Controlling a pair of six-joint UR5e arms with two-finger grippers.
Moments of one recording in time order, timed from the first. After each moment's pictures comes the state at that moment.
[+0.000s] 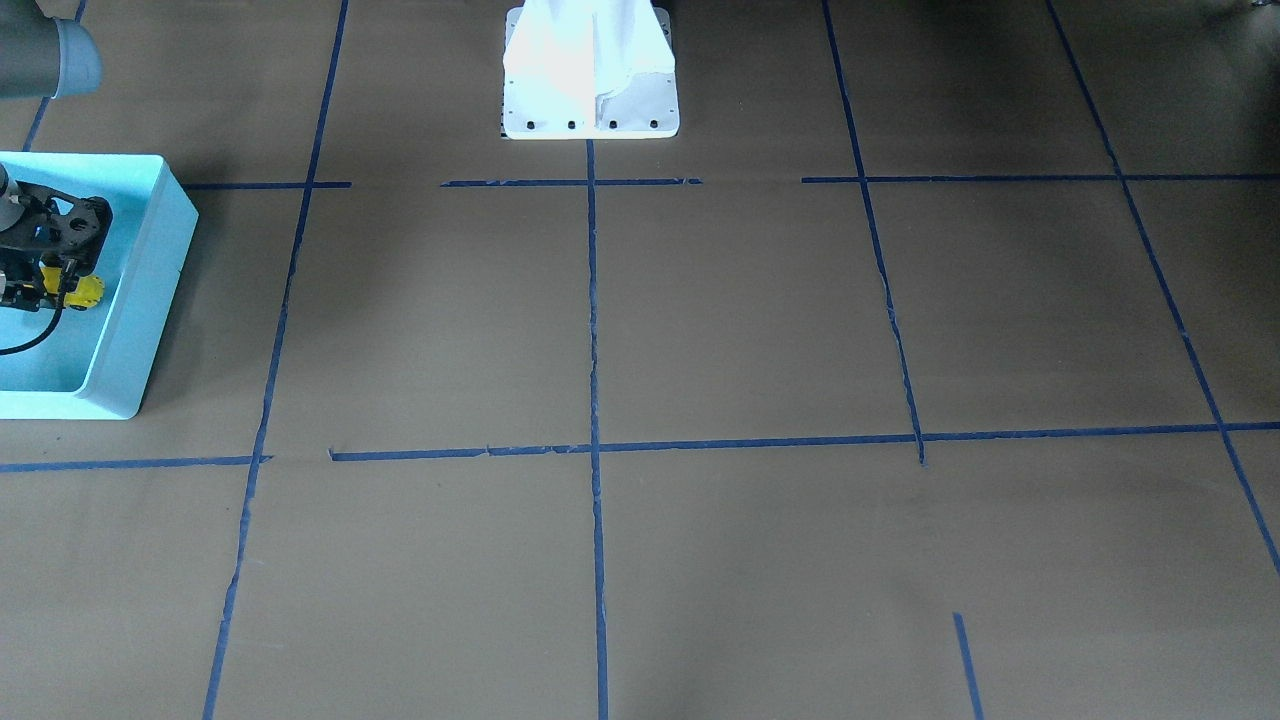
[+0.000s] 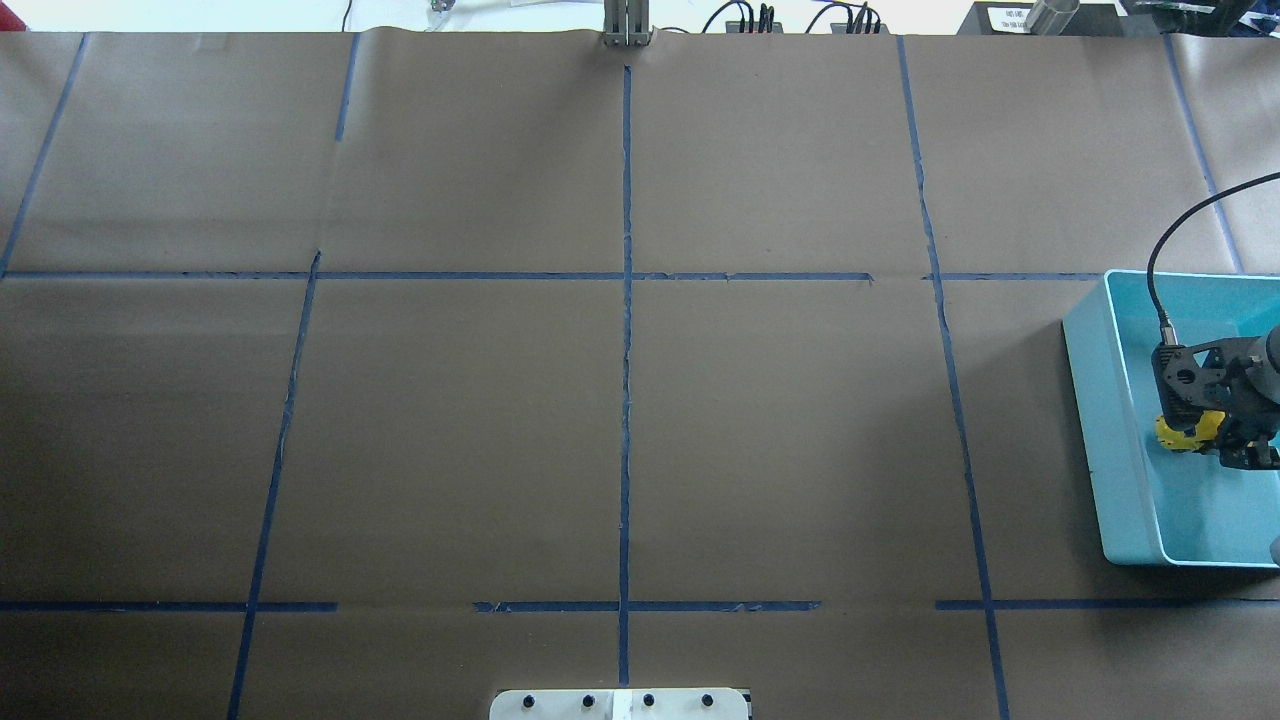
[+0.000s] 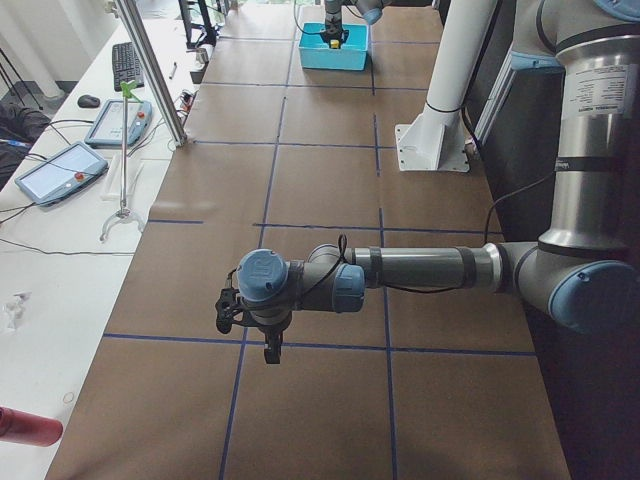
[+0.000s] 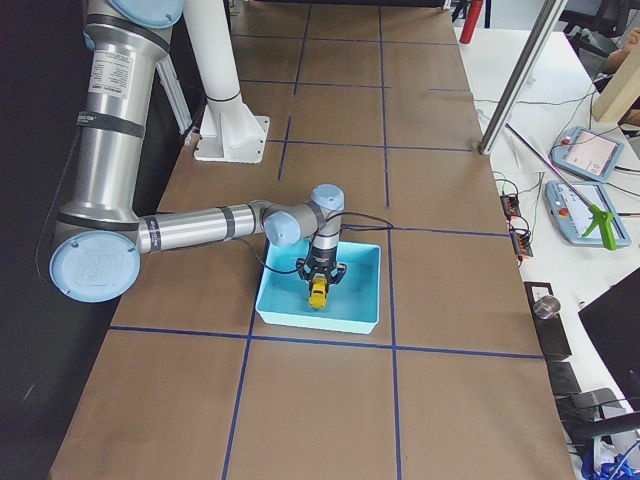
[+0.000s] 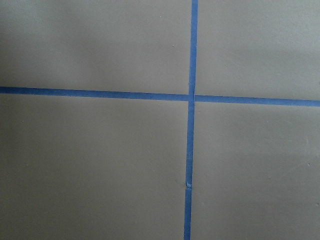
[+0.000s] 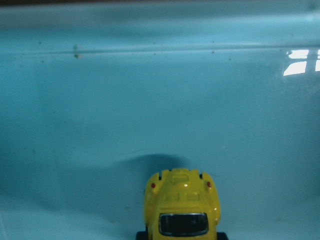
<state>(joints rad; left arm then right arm) -1.61 -1.54 -1.57 -1.62 -2.42 -0.03 0.89 -1.77 1.82 -1.34 1.97 -0.77</state>
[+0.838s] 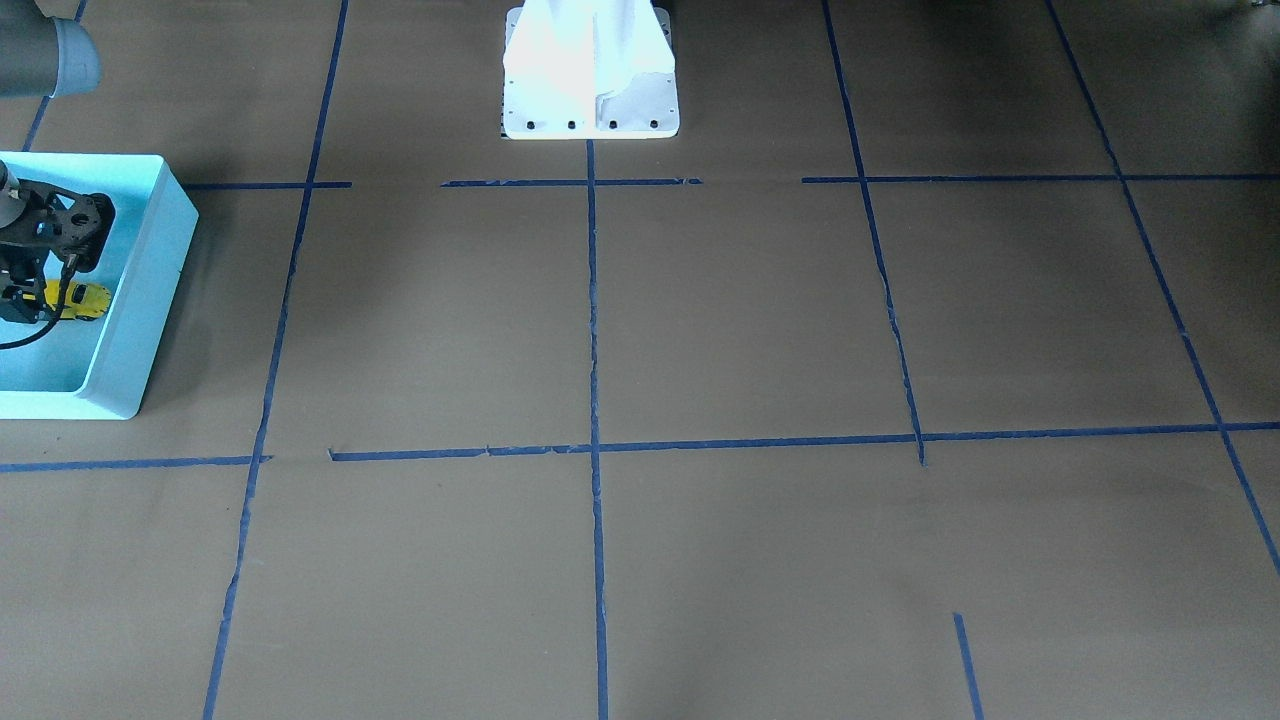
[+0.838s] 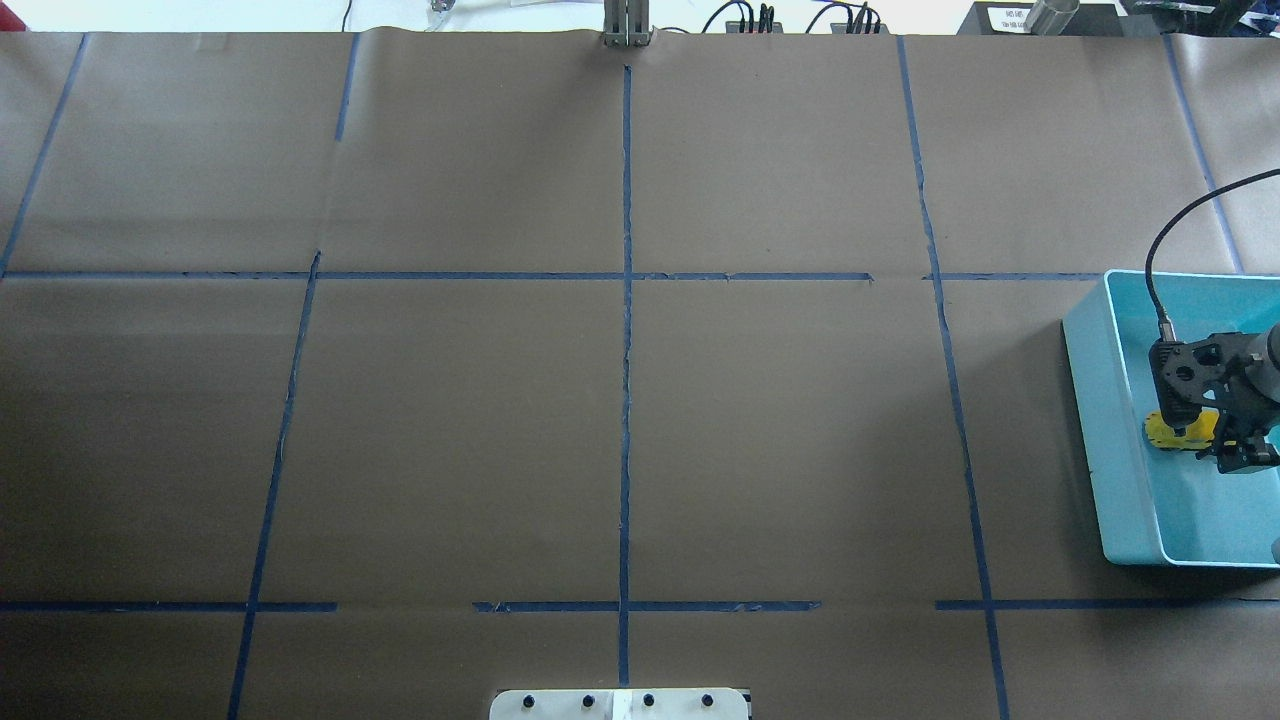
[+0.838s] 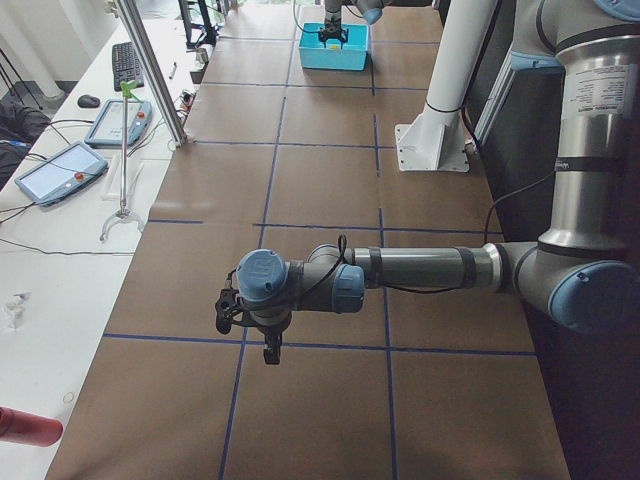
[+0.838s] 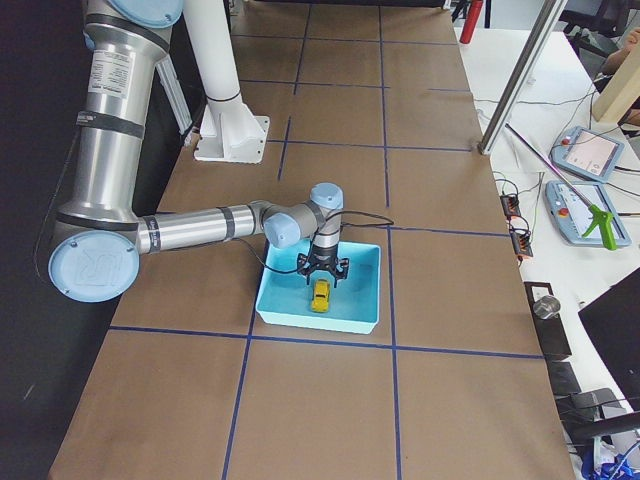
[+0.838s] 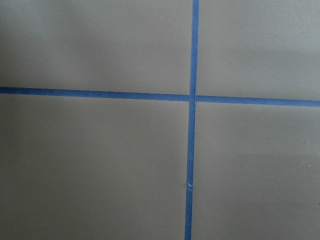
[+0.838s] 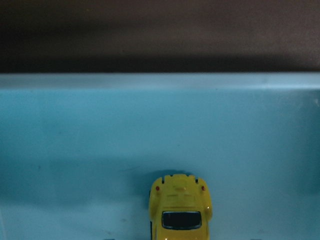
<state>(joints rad) -1.61 -1.55 -1.57 -1.63 -2.42 -0.03 0.89 -1.79 1.89 -1.31 1.98 -0.77</state>
